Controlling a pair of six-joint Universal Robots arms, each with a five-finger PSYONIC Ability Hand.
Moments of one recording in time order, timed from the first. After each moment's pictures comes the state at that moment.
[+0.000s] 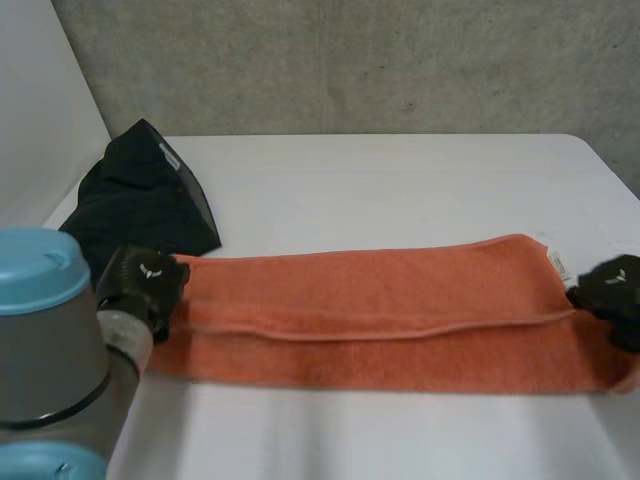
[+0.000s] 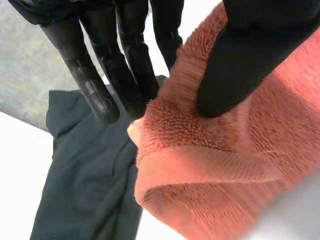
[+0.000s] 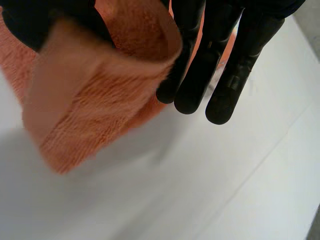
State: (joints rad) left arm 4.21 -1.80 -1.79 3.24 -1.87 3.72; right arm 1.40 -1.29 1.67 0.38 1.17 2.04; left_hand 0.94 0.95 0.97 0.97 0.79; right_hand 0.98 1.18 1.18 1.19 1.00
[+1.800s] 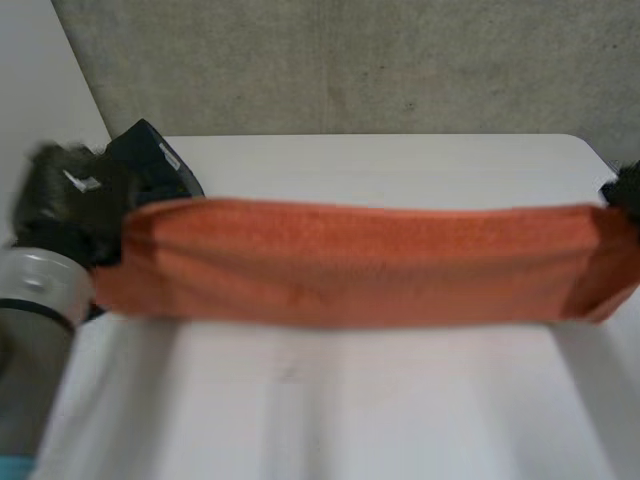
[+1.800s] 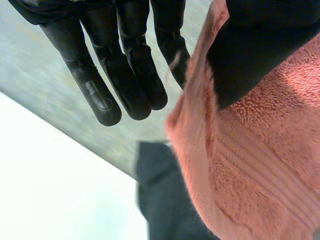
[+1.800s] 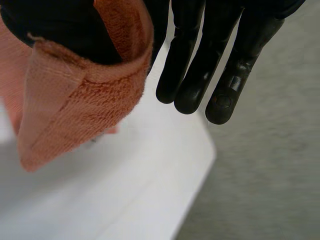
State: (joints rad) left arm 4.26 -1.48 -1.78 3.27 -1.86 3.75; right arm 1.44 -1.59 1.58 0.33 1.18 2.17; left_hand 1.15 1.20 1.19 1.20 0.98; right_hand 0.98 1.18 1.18 1.19 1.00
